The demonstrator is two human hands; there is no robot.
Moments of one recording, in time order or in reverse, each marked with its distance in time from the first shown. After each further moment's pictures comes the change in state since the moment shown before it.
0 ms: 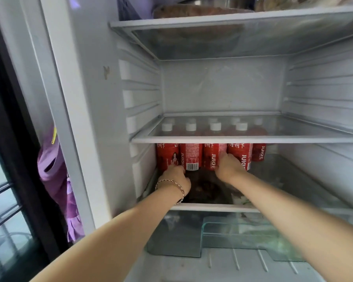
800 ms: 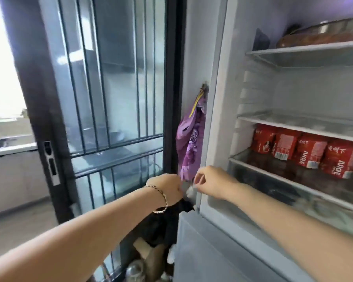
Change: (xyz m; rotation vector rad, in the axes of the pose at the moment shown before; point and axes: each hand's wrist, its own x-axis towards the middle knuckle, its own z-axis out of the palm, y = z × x) left_hand -0.268 -0.045 -0.078 0.503 0.014 -0.421; right_hand -0.229 -0.100 -0.004 -0.011 -0.429 -0.858
